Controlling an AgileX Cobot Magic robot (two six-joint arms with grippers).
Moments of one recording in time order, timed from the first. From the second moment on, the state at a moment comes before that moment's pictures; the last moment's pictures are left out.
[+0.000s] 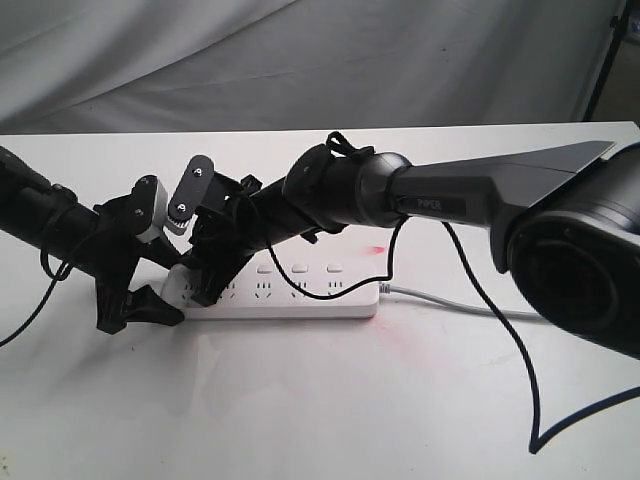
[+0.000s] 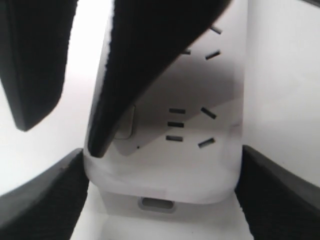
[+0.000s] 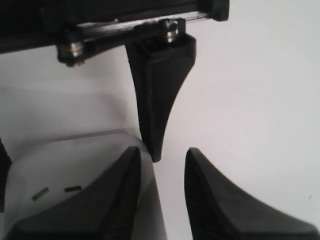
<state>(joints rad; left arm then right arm) -0.17 2.09 -1.15 -0.90 0.81 2.09 0.53 2.42 -1.76 1.02 0.44 -1.58</state>
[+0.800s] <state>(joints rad) -0.17 2.09 -1.15 -0.90 0.81 2.09 0.53 2.43 -1.77 1.00 0.47 -1.57</state>
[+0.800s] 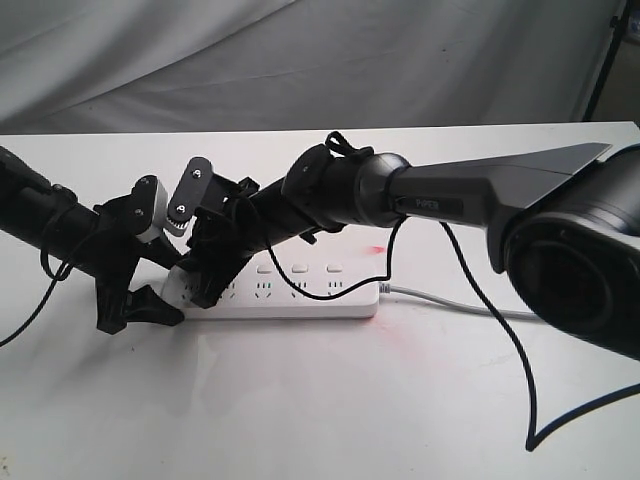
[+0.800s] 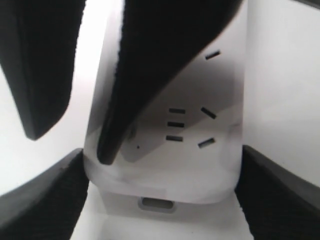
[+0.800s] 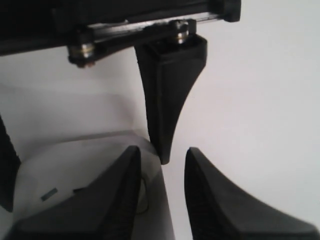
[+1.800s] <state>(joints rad) -0.17 2.09 -1.15 -0.90 0.81 2.09 0.52 2.42 -1.77 0.99 0.51 -1.54</state>
